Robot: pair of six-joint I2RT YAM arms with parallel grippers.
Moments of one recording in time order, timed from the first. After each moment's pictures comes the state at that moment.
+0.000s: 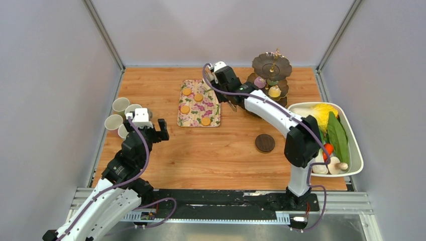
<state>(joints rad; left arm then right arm) -0.58 0.49 0.59 -0.35 -0.57 -0.18 0.68 1.92 1.71 -0.51 0.25 0.05</state>
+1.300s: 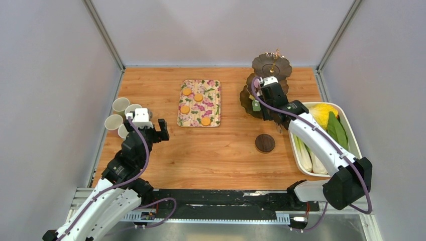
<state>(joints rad) -0.58 0.49 0.59 -0.35 -0.56 -0.18 0.48 1.32 1.21 -0.73 0.41 0.07</state>
